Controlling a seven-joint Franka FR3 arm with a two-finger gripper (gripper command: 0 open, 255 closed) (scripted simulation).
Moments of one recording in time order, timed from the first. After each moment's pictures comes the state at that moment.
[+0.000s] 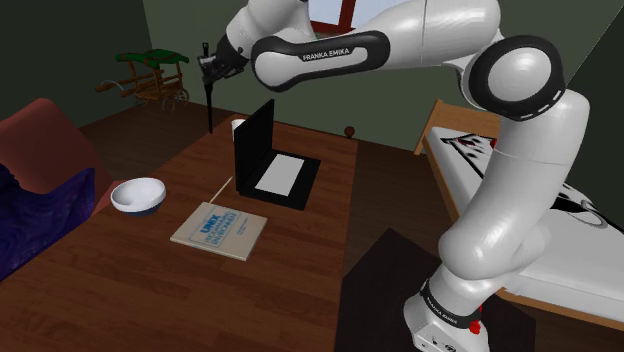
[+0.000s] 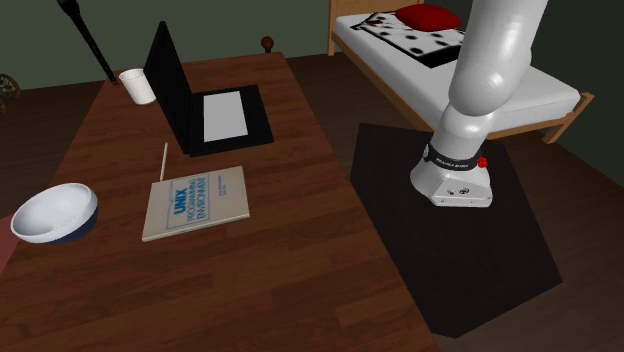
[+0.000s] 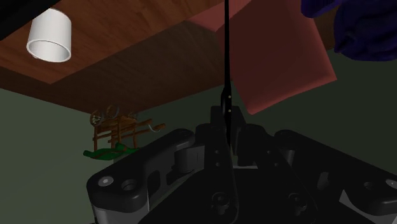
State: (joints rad) arm -0.46 0.24 0.75 -1.70 -0.35 2.68 0.44
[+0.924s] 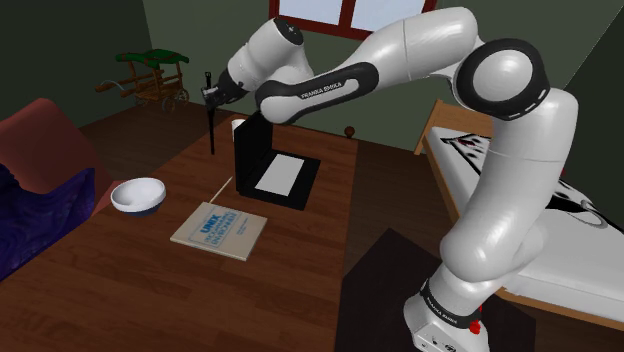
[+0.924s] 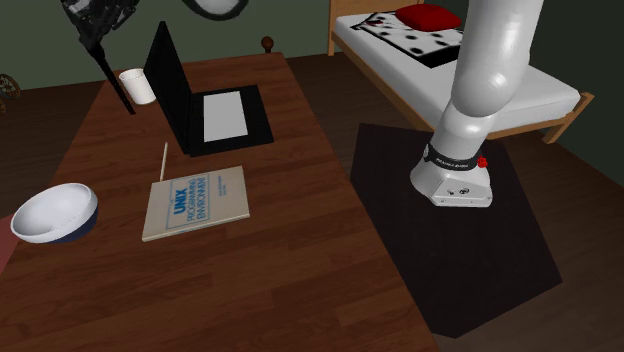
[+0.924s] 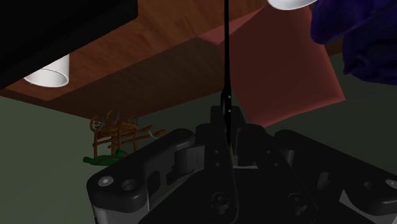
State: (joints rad) arm -0.41 0.28 0.67 -1.81 -0.47 2.84 0.55
